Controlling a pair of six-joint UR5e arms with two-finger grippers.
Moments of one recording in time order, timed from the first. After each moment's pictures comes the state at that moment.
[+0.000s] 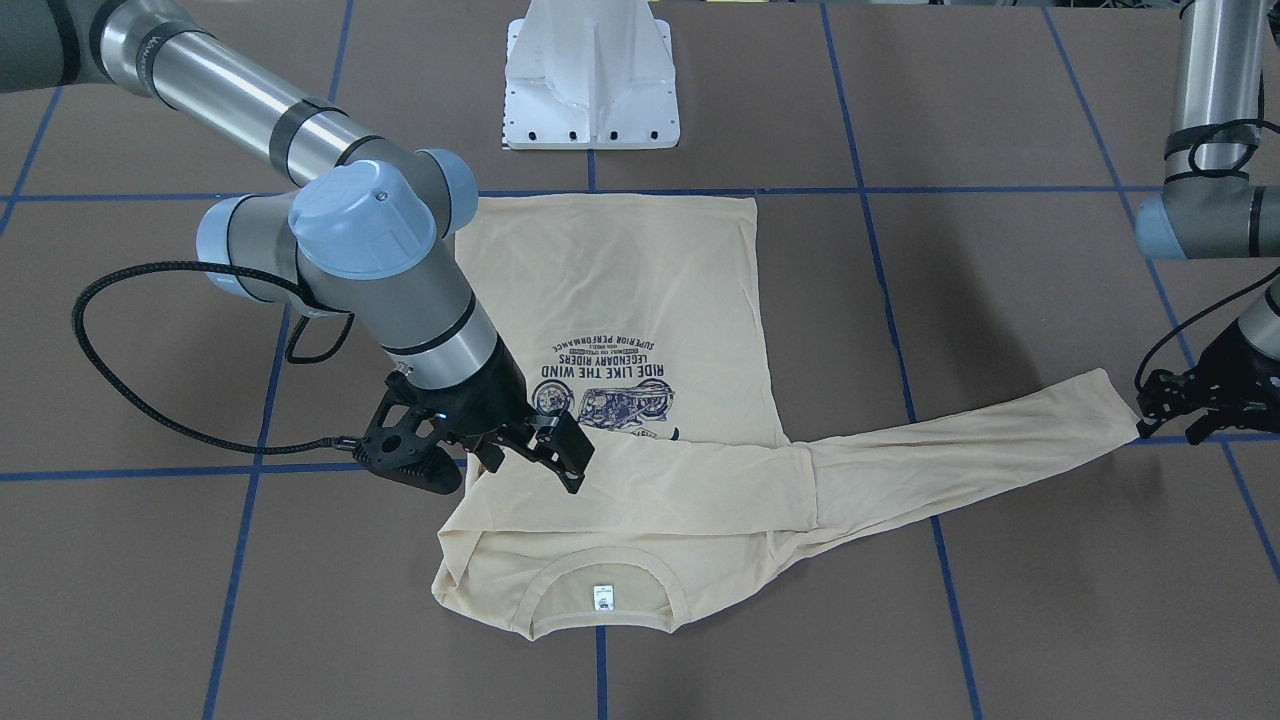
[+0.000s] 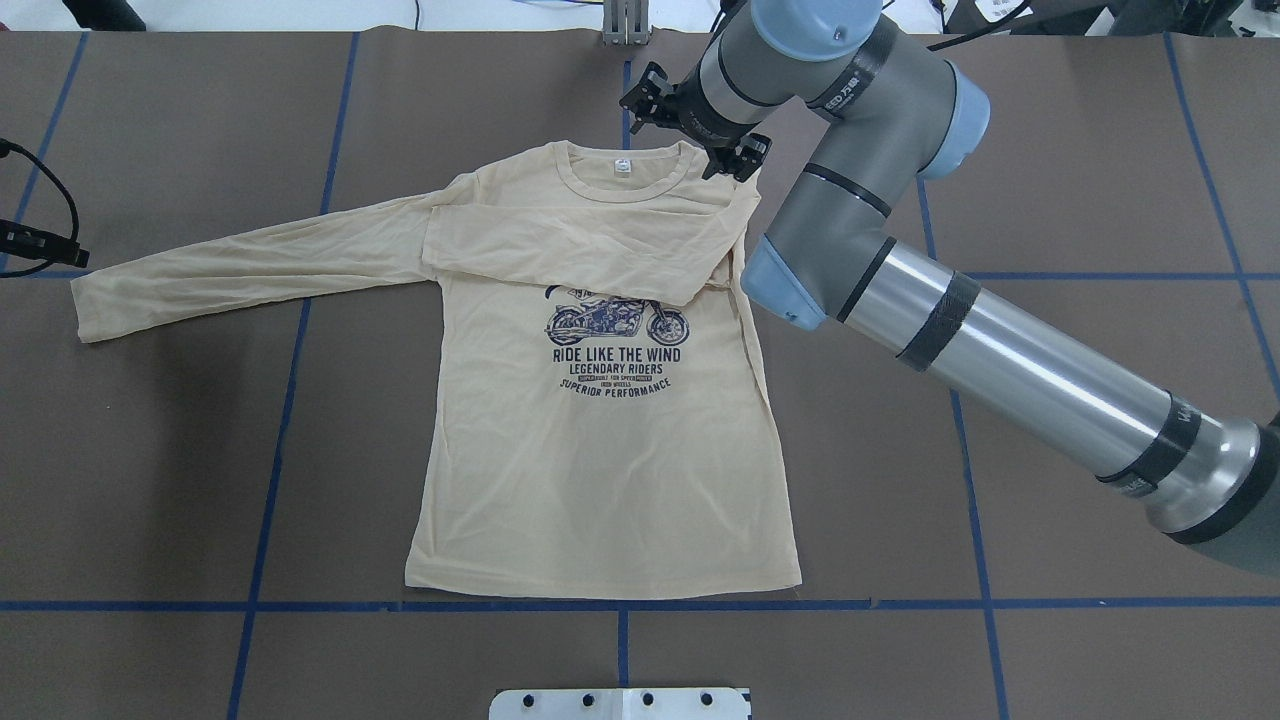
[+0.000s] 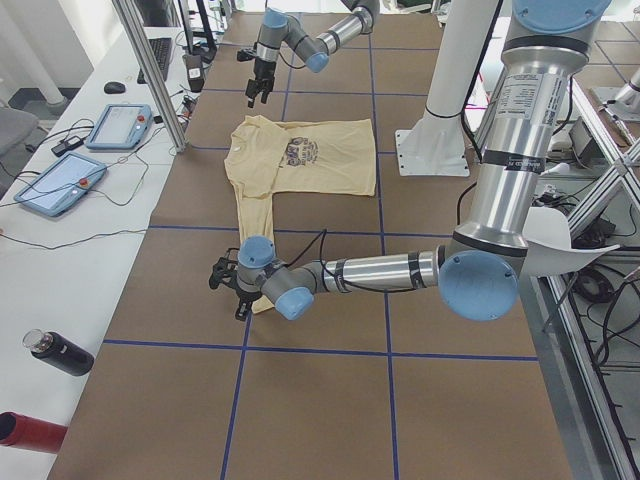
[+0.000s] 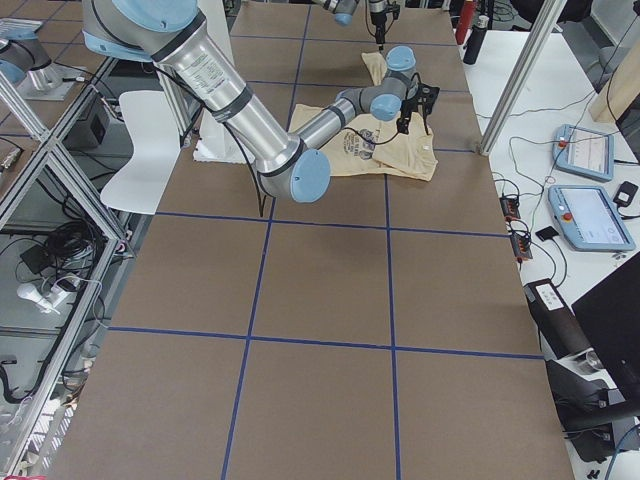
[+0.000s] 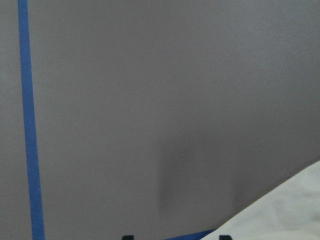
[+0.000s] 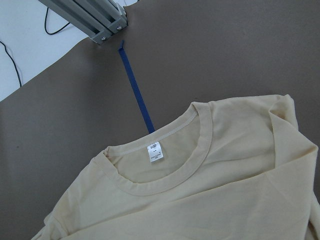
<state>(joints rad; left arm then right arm) -1.16 -1.75 -1.18 -2.44 -2.14 -0.52 0.80 -0.71 1.30 -1.10 1.96 1.58</state>
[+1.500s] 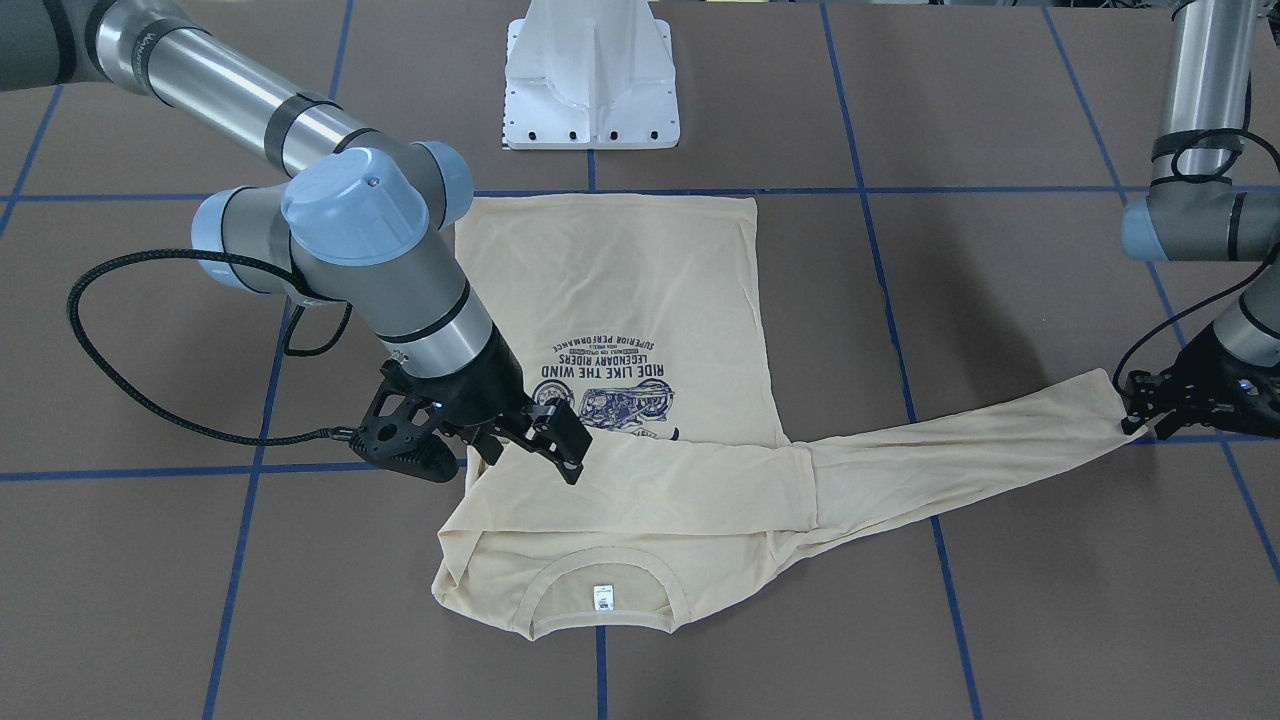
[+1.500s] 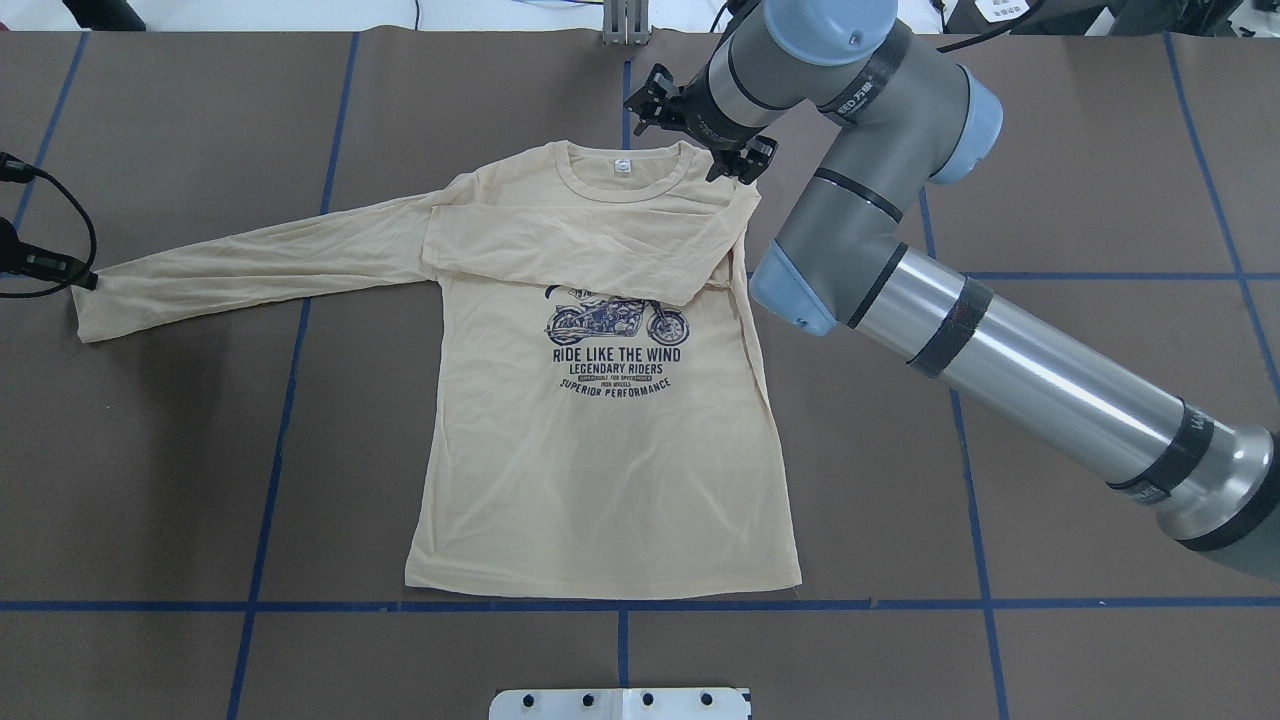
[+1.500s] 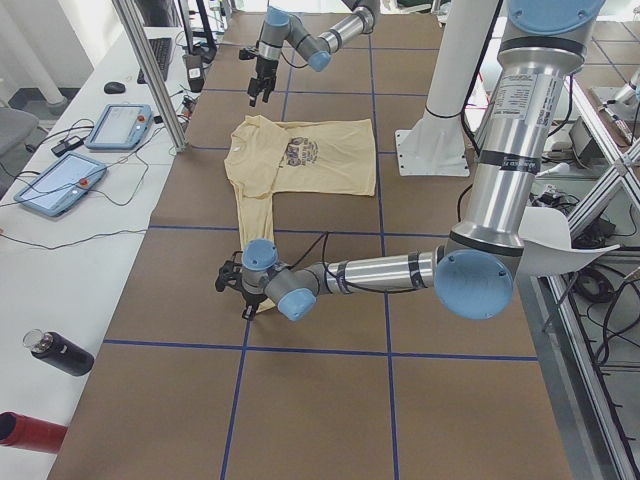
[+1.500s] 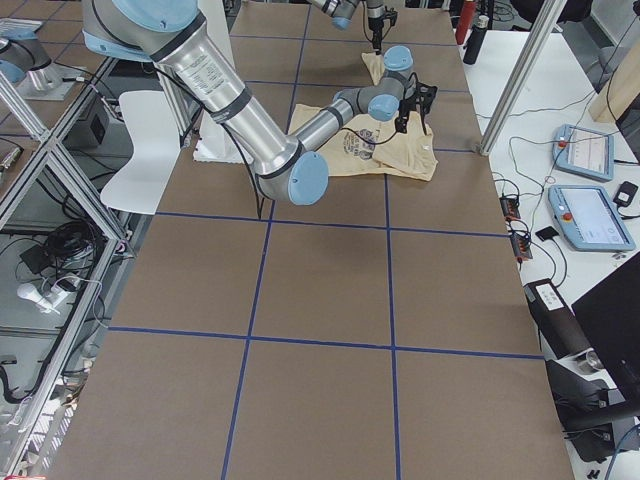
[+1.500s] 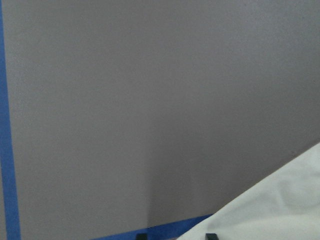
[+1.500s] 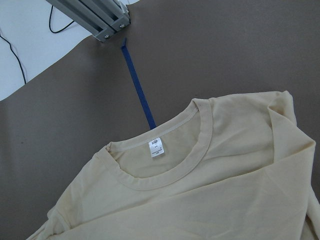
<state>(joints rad) -1.13 -1.75 -1.16 -2.44 -2.15 -0.52 0.79 -0.73 1.33 -1.10 1.96 1.58</state>
